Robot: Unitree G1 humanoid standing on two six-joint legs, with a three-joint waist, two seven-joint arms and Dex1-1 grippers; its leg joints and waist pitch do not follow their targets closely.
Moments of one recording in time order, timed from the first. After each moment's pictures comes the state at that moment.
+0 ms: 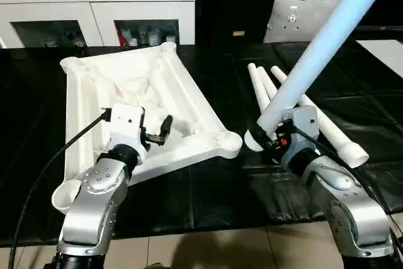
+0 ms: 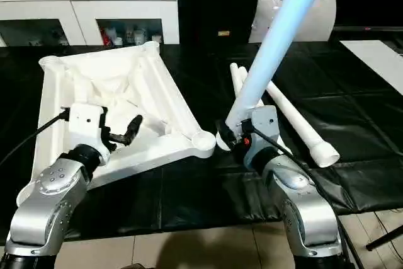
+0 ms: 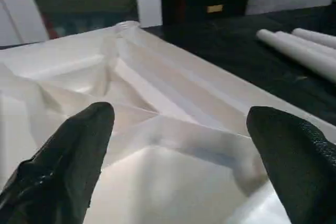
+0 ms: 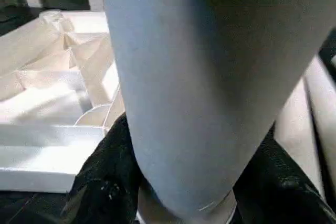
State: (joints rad) left arm -0.12 0.18 -0.01 -0.23 -0.10 0.45 -0.14; right arm -0.12 -0.24 0.04 -0.27 0.27 0.59 0.32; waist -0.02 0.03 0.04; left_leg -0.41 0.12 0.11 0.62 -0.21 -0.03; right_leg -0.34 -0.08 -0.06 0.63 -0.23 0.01
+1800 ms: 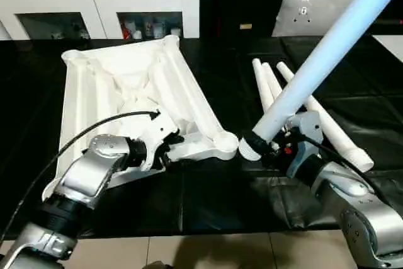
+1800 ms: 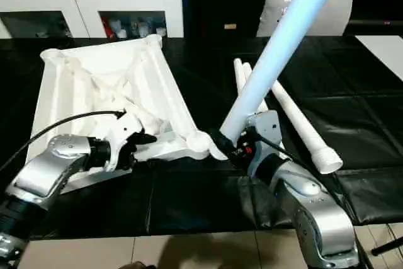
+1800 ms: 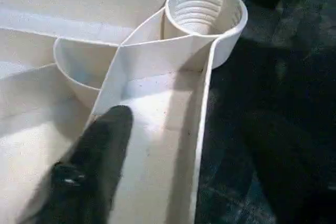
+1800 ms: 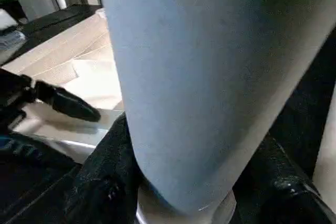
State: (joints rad) left arm -0.44 0.46 -0.29 0.20 -0.16 0.48 -0.91; right arm -0.08 -0.31 0.03 -0.35 0.37 0.59 0.45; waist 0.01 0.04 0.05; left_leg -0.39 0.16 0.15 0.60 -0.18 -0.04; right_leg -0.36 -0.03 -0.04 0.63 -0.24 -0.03
